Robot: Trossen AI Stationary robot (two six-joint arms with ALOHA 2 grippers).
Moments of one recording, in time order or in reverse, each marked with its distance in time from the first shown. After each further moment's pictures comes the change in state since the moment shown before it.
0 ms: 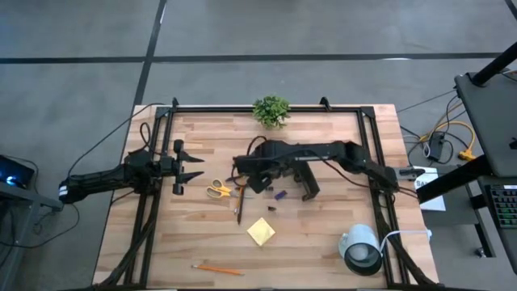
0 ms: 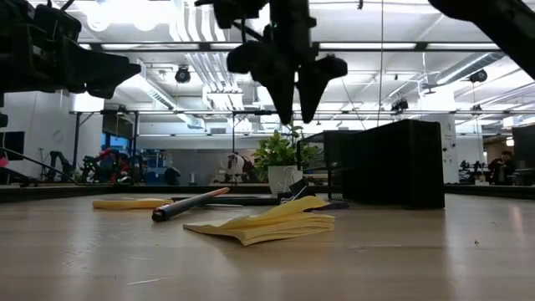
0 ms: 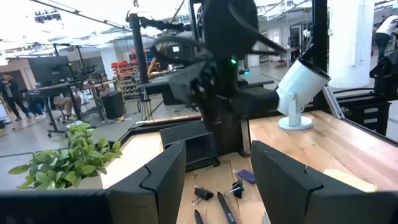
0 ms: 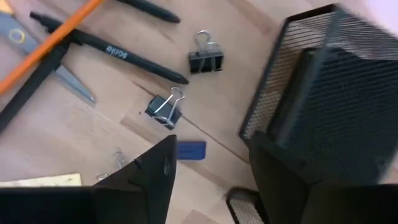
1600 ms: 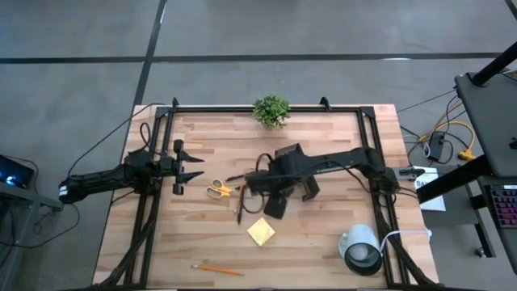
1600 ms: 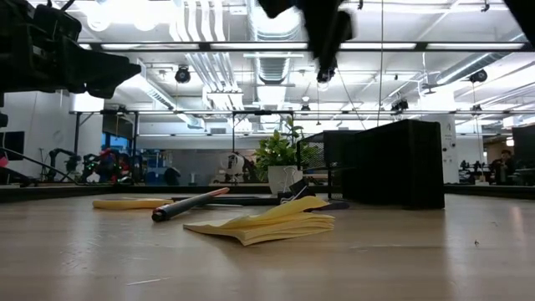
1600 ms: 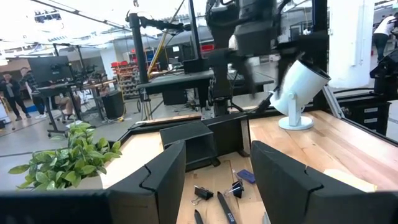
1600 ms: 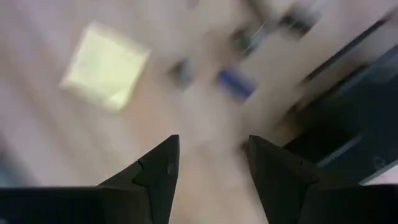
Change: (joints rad) left arm 0.000 0.000 0.000 0.000 0.000 0.000; right arm 0.160 -0.191 -0.089 0.002 -0.165 -0.295
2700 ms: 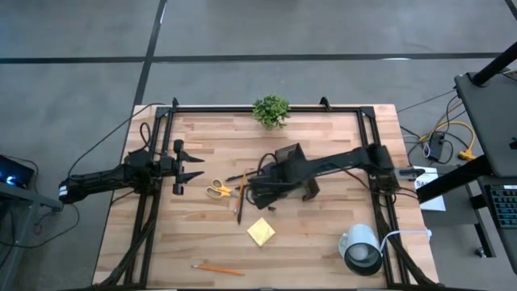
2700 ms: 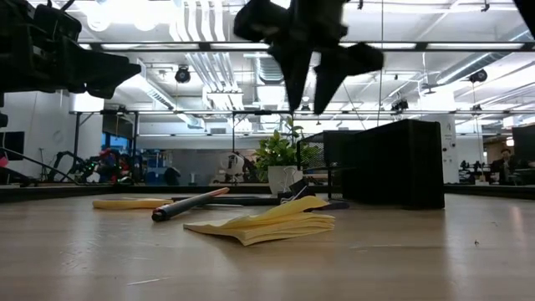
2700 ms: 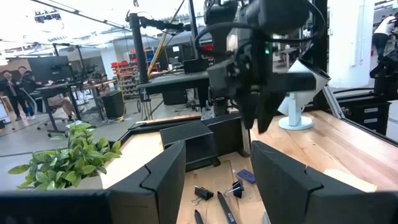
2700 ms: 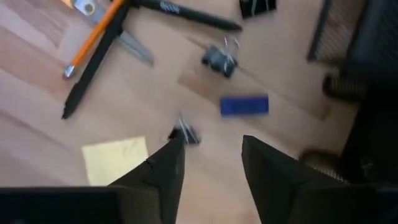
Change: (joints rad) left arm 0.000 0.001 0.000 0.000 0.000 0.000; right arm -0.027 -0.047 -0.298 0.346 0.141 0.569
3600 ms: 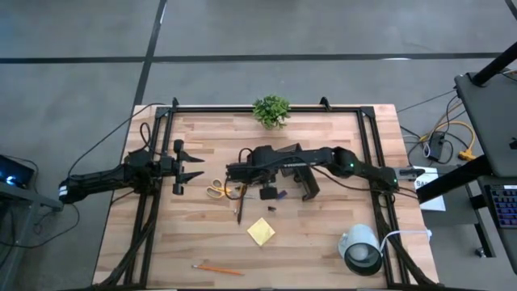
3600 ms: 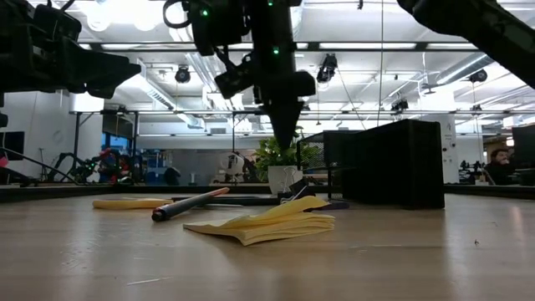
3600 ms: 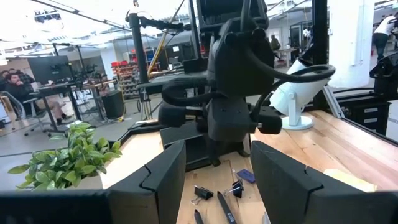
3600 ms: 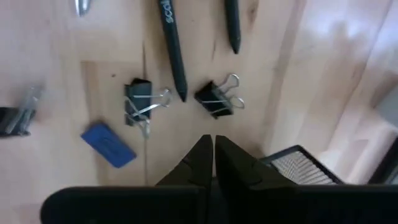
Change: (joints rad) left arm 0.000 0.000 0.000 0.000 0.000 0.000; right arm -0.124 0.366 0.476 -0.349 0.141 -1.234
